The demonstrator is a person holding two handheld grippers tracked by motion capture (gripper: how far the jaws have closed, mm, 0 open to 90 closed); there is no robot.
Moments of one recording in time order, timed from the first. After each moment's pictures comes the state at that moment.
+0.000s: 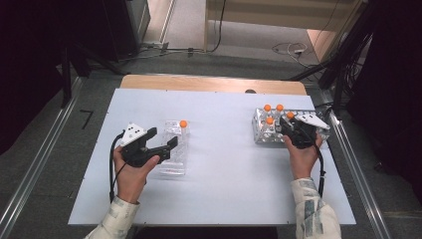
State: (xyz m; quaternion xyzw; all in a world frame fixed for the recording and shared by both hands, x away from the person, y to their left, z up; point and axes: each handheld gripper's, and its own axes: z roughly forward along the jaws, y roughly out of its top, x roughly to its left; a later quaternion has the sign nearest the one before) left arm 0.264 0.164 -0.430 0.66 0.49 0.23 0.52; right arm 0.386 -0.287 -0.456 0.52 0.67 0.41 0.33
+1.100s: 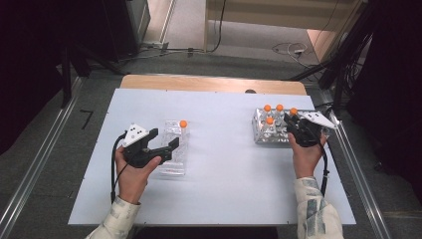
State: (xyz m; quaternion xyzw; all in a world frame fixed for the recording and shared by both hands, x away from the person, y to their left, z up) left arm 0.264 0.161 -0.432 0.66 0.49 0.23 0.52; right arm 0.383 -0.294 -0.443 0.51 0.66 0.44 0.33
